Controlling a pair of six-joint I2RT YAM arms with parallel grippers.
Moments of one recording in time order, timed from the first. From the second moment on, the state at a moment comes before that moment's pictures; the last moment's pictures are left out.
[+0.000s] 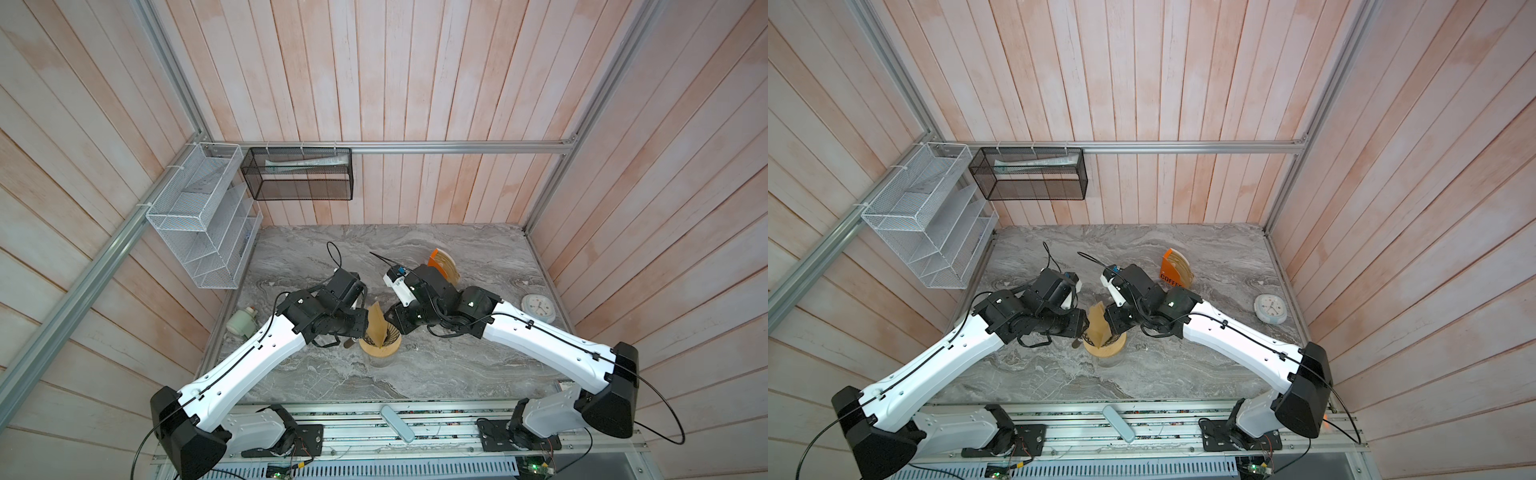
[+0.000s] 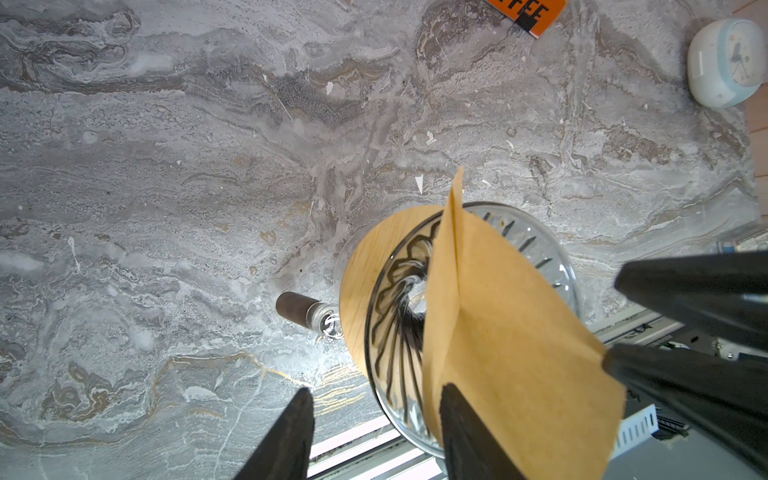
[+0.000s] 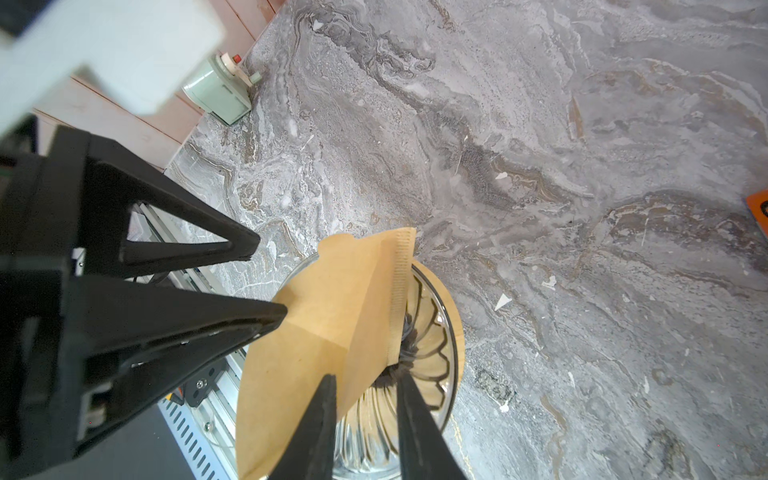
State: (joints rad) left arm -0.72 1.25 1.24 -1.06 -0.01 -0.48; right arm 0.98 1.45 1.35 -0.70 -0.07 0.39
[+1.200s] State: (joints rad) left arm -0.72 1.24 1.18 -1.02 0.00 -0.48; right arm 0.98 1.46 1.30 -0.71 -0.02 0.39
